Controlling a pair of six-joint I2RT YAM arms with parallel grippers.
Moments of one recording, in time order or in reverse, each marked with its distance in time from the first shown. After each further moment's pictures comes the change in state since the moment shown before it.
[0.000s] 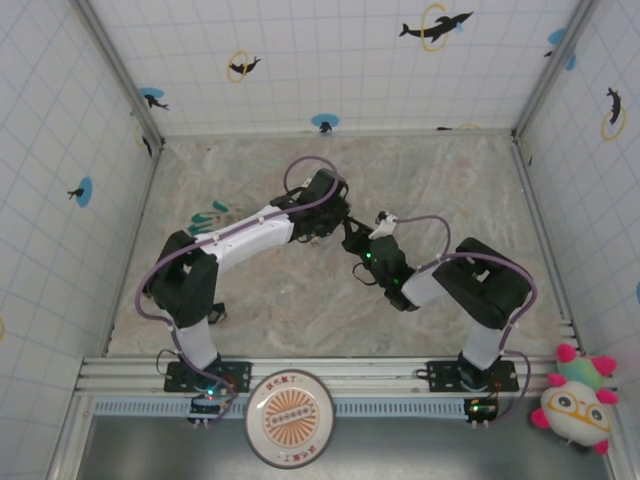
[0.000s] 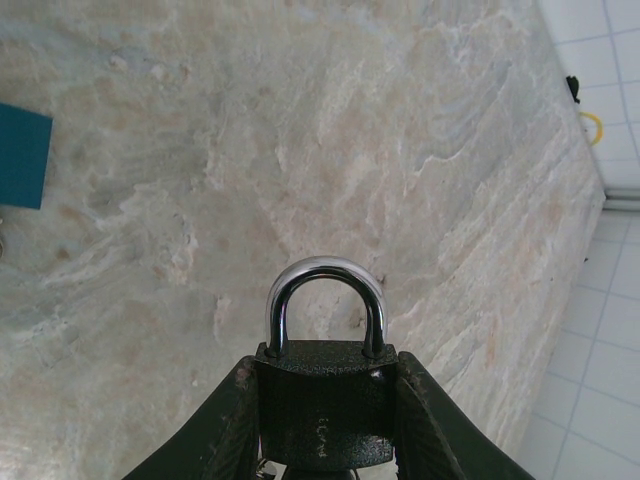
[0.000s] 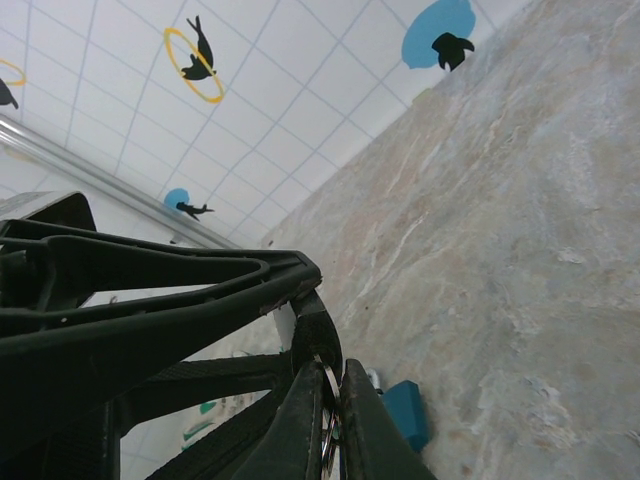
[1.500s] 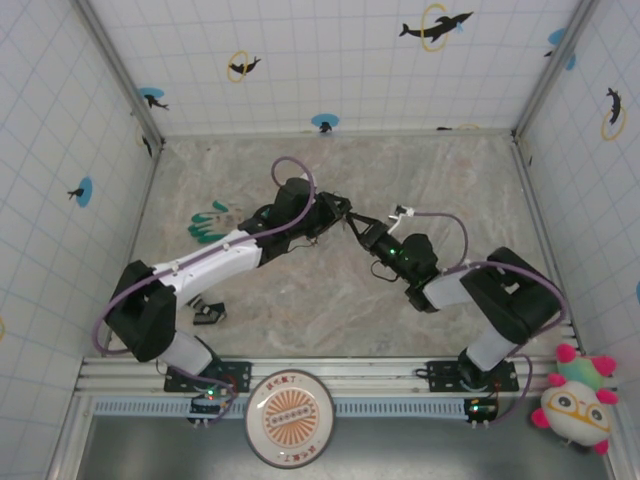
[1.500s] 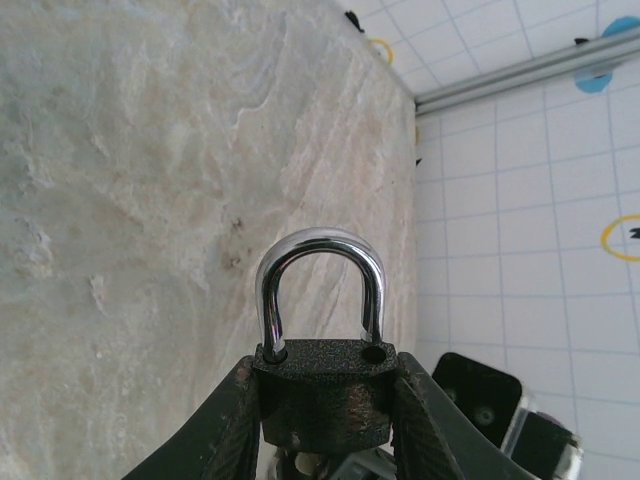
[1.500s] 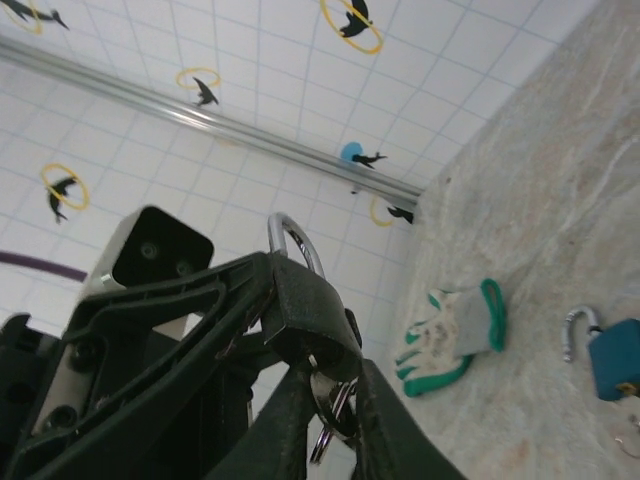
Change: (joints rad) left arm 0.025 -0.278 -0.290 0.345 0.191 0.235; right arm -0.127 -0.197 -0.127 0.116 -0.409 0.242
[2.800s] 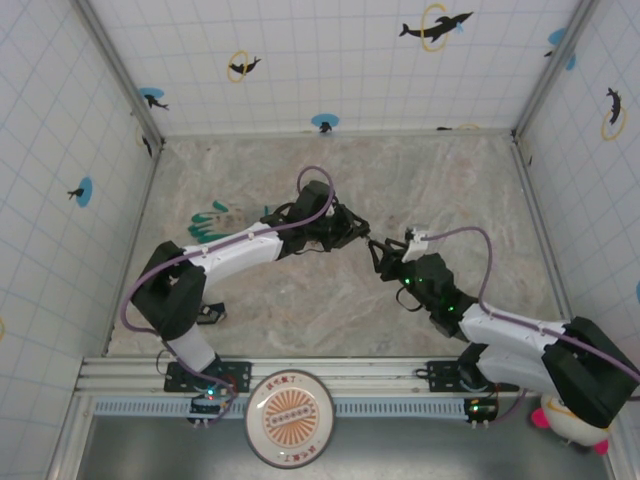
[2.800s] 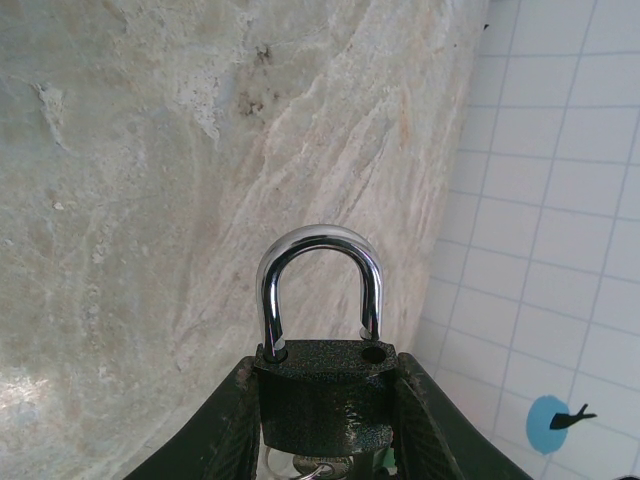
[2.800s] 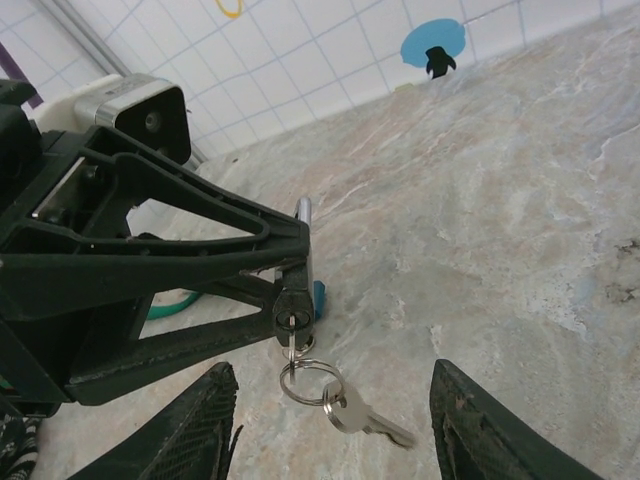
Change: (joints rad) left arm -0.027 0.164 0.077 -0.074 0.226 -0.119; right arm 0.084 -0.512 -0.163 -0.640 0.287 -0.617
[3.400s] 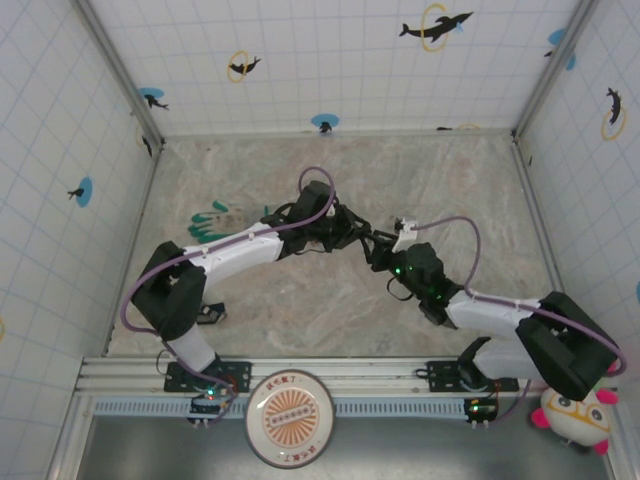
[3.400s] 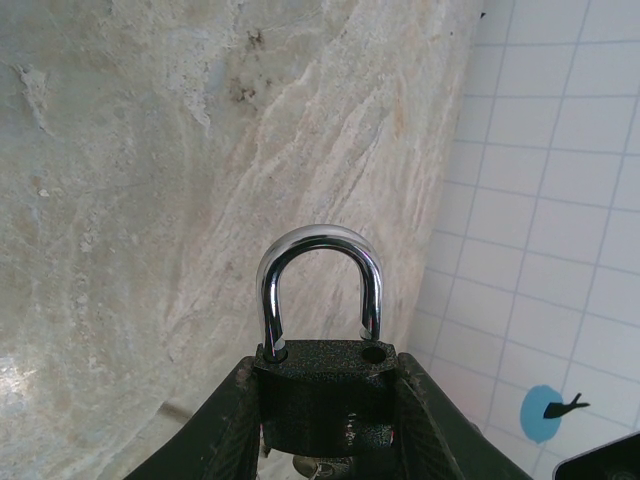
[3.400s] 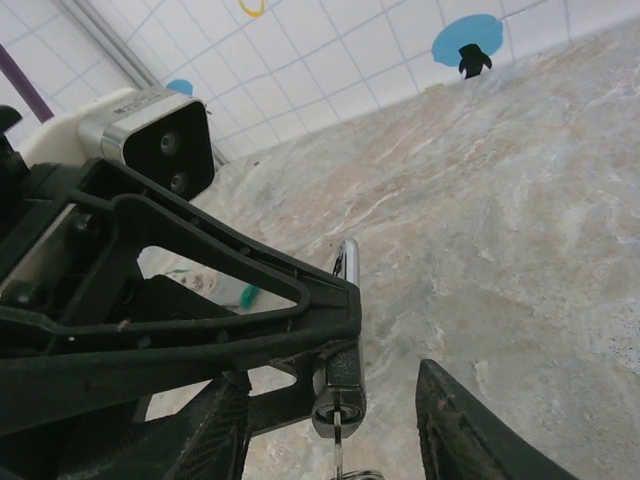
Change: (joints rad) left arm -0.008 0.000 0.001 0.003 0.015 -0.006; right arm -0.025 0.182 0.085 0.117 -0.058 0.006
